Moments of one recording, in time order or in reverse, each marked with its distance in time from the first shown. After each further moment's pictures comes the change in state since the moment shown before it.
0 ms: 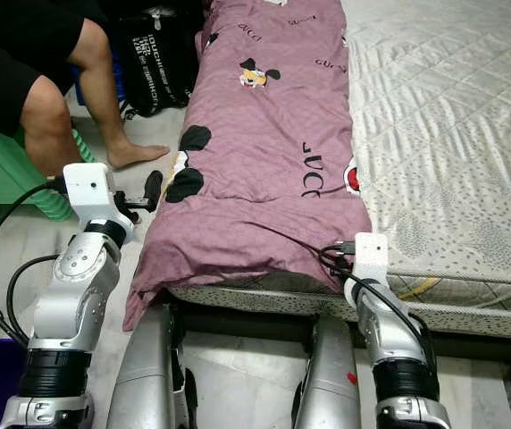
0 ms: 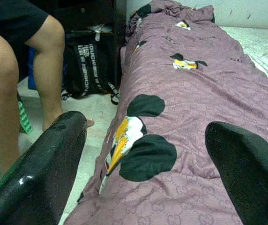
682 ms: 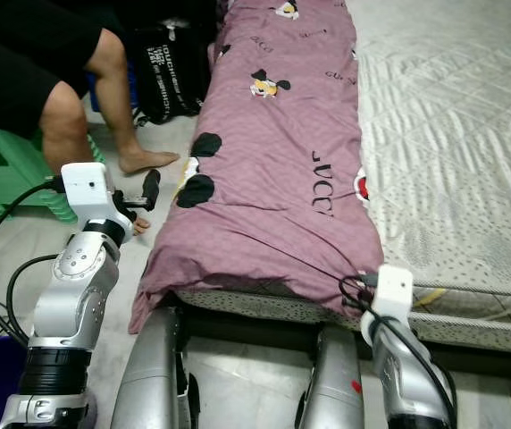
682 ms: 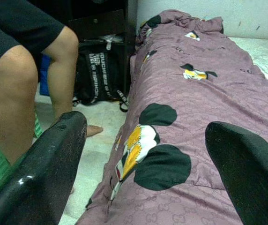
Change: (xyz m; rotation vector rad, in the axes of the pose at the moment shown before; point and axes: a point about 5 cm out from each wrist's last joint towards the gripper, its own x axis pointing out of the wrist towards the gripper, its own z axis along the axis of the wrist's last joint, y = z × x) left arm 0.002 0.002 -0.001 -0.002 -0.004 0.006; right arm -0.043 -0.021 -0.039 0.097 0.056 -0.100
